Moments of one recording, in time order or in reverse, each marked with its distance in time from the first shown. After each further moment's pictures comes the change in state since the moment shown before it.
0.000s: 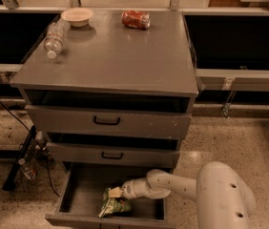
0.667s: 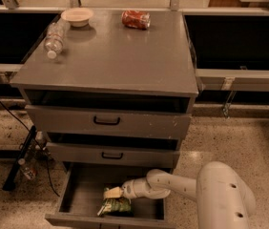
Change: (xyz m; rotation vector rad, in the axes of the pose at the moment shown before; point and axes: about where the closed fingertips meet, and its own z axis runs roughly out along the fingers) arm 0.000 0.000 0.000 0.000 0.000 0.000
